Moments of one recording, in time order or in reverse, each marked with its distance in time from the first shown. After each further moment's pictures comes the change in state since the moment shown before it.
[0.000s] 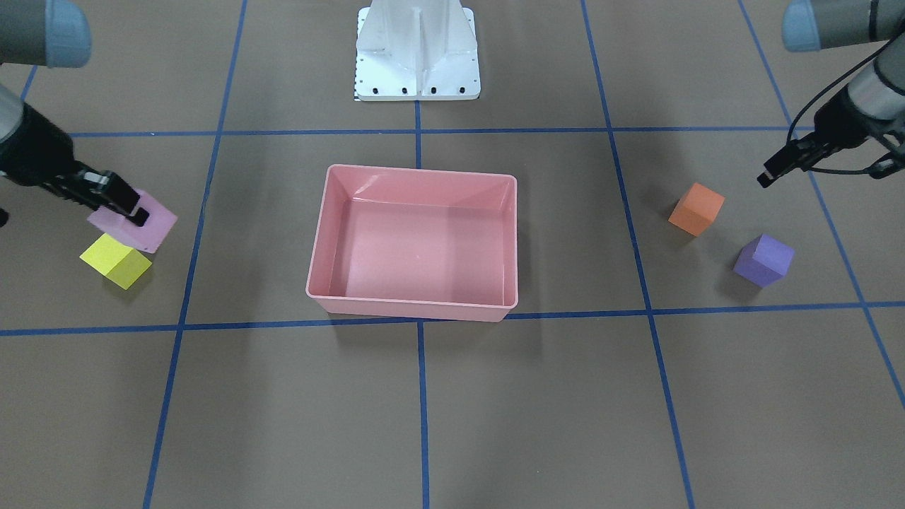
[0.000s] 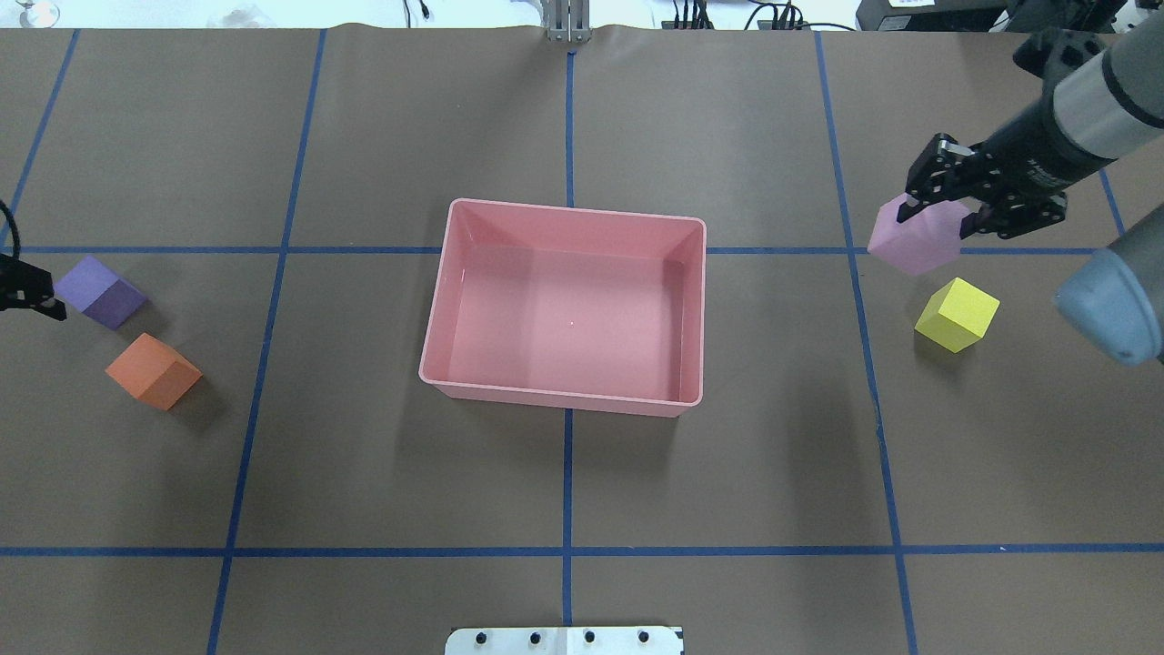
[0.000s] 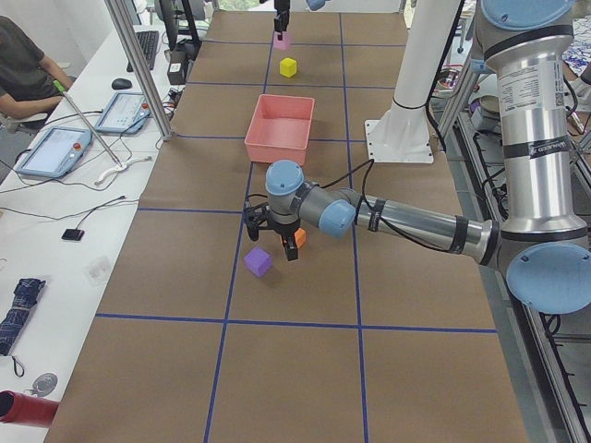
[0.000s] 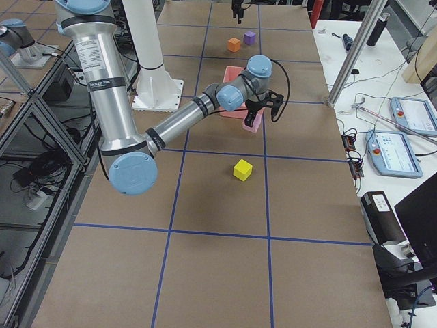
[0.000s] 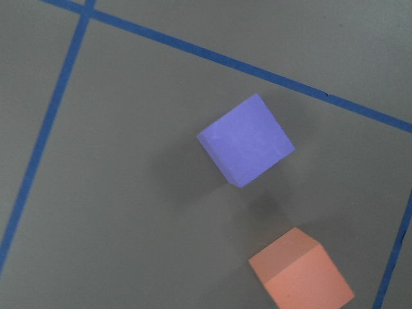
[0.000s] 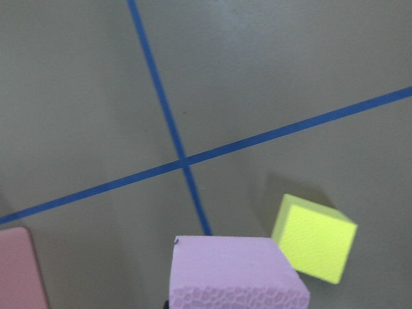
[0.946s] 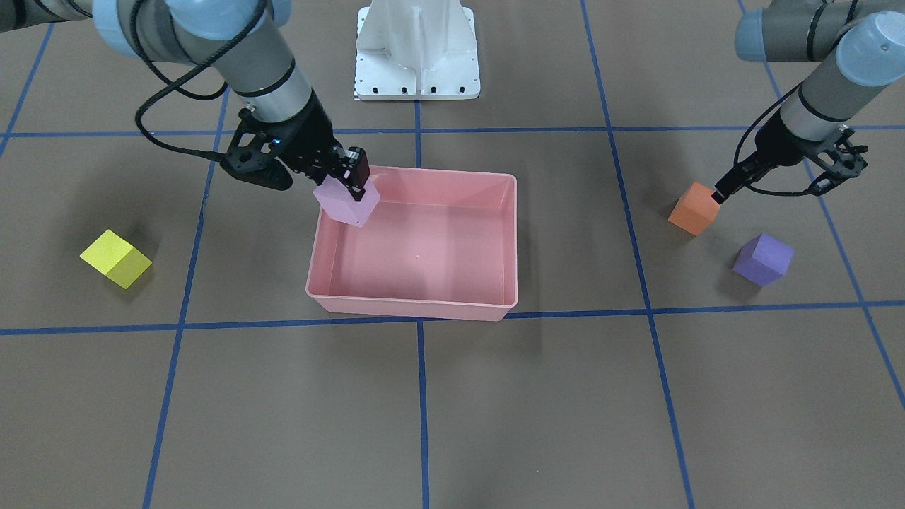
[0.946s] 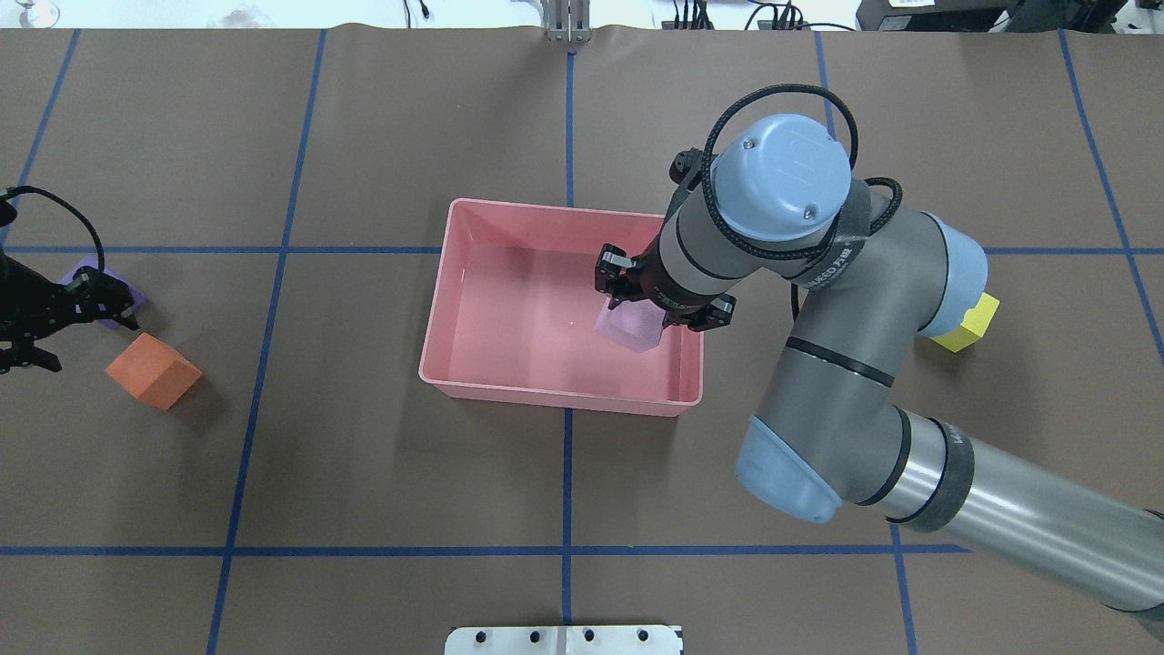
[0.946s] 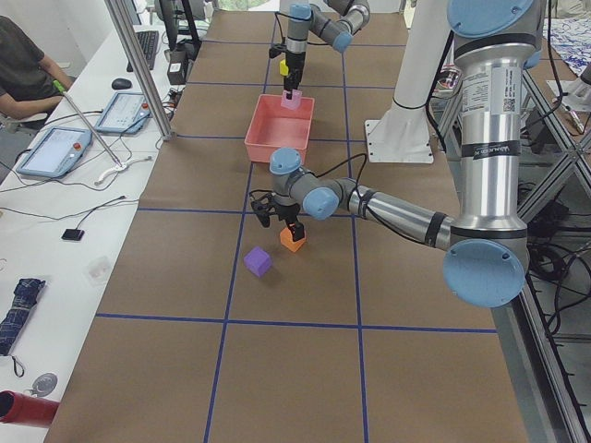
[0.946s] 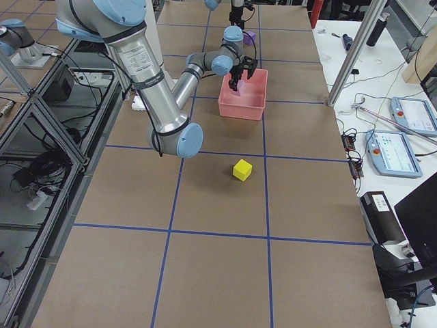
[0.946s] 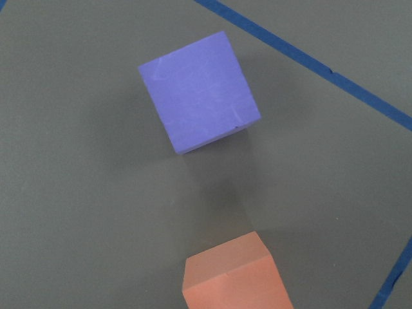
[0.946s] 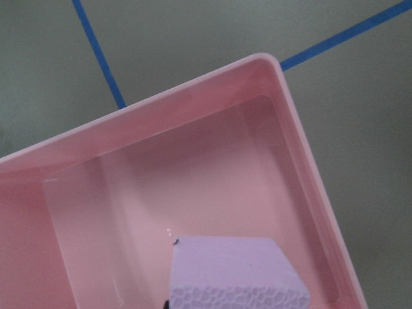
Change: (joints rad) left arm 0.101 -0.049 0.039 -0.005 0.063 -0.237; right arm -0.430 0.319 -0.118 -0.002 -0.399 0.282
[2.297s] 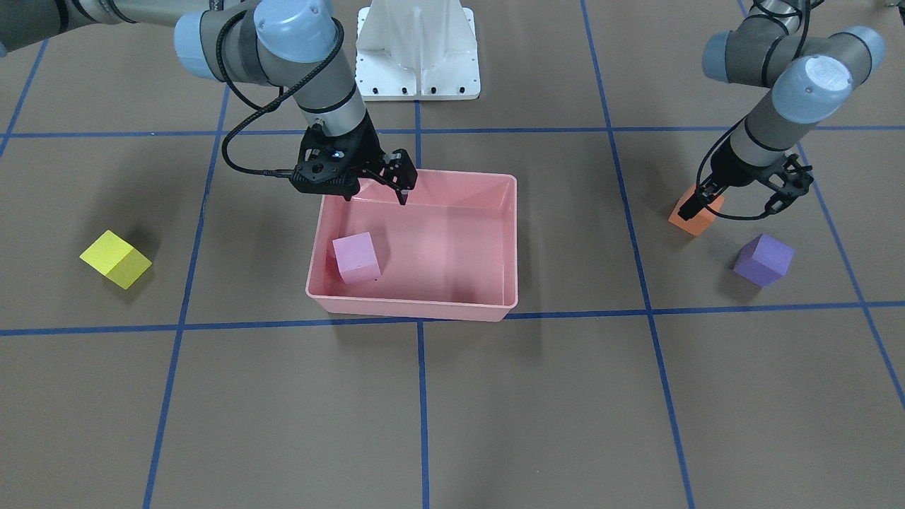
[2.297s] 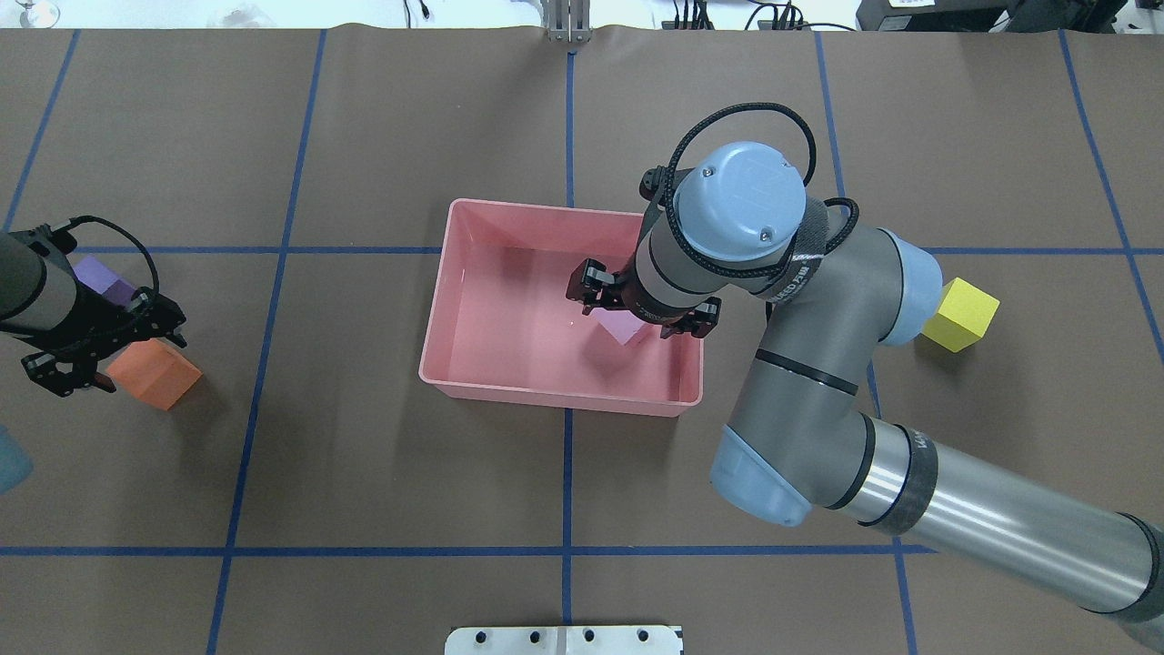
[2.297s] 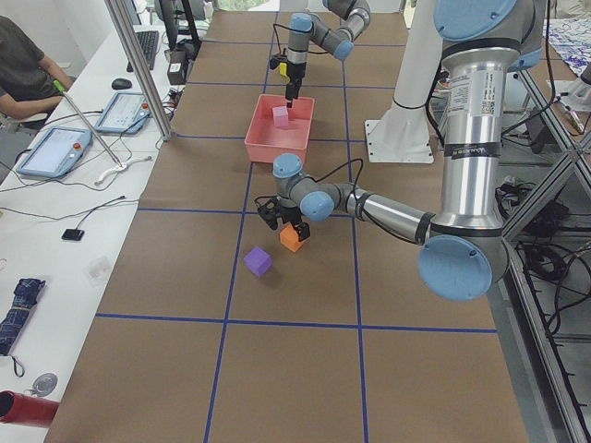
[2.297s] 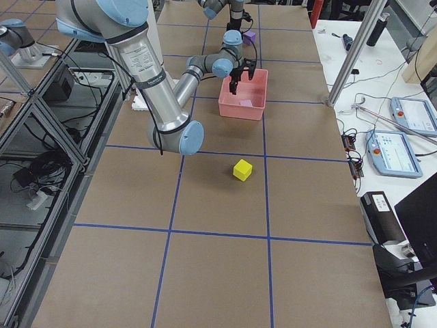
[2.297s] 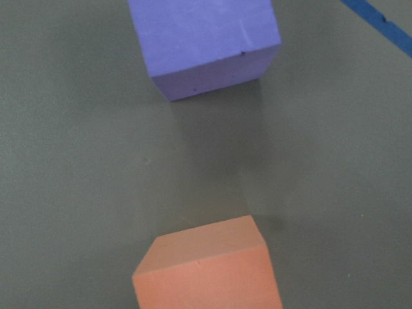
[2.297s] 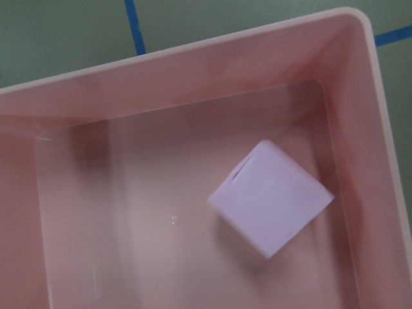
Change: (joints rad) left arm 0.114 -0.050 0.081 -0.048 0.051 -0.186; right arm -0.018 0.023 -0.063 0.040 -0.020 -0.072
